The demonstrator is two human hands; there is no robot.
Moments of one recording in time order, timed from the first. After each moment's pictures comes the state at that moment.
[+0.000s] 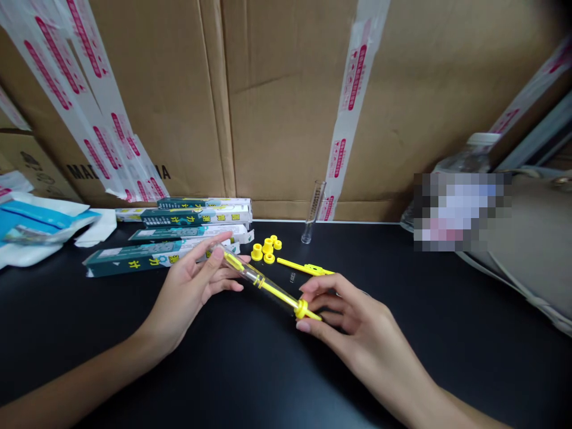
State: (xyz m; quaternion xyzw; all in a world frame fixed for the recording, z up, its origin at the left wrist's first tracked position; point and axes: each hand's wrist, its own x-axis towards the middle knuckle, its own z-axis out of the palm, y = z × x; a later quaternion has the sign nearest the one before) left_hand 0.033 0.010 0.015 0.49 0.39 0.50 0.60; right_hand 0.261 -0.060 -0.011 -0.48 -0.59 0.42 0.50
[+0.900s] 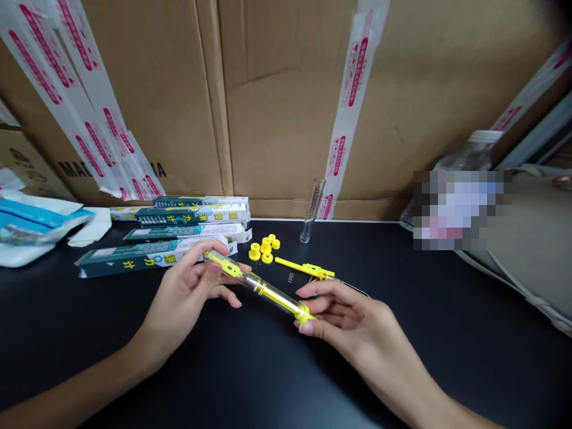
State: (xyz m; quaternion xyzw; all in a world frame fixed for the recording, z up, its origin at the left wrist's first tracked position) left_hand 0.034 0.004 0.015 0.57 0.37 0.48 0.55; right_hand 0.260 -0.060 -0.002 -0.51 -0.50 0.49 0.51
